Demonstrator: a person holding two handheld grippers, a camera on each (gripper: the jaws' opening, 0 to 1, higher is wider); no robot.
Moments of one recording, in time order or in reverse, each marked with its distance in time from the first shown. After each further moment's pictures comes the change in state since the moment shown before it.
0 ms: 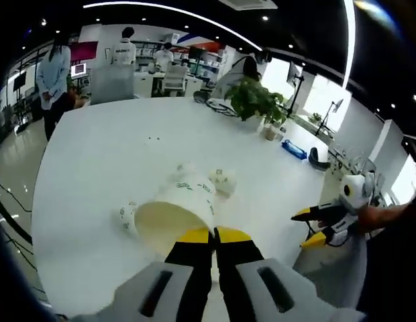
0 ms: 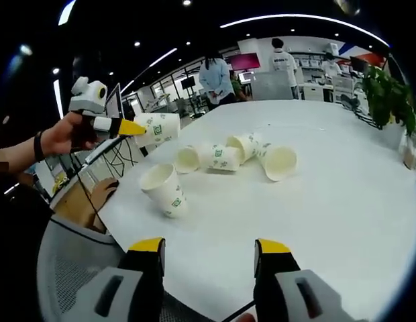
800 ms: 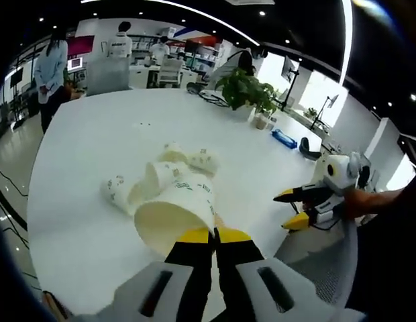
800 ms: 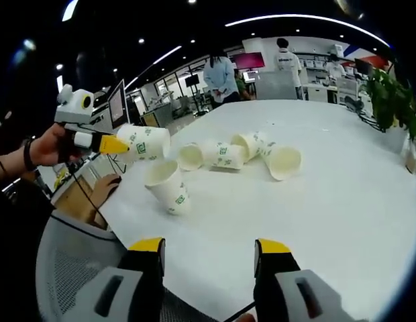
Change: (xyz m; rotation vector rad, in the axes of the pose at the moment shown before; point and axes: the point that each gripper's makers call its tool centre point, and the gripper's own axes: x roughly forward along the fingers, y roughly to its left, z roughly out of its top) left arm -0.014 -0.031 -0.041 0.001 0.052 -0.028; right arm 0.000 0.005 -0.005 -0.020 0.013 0.010
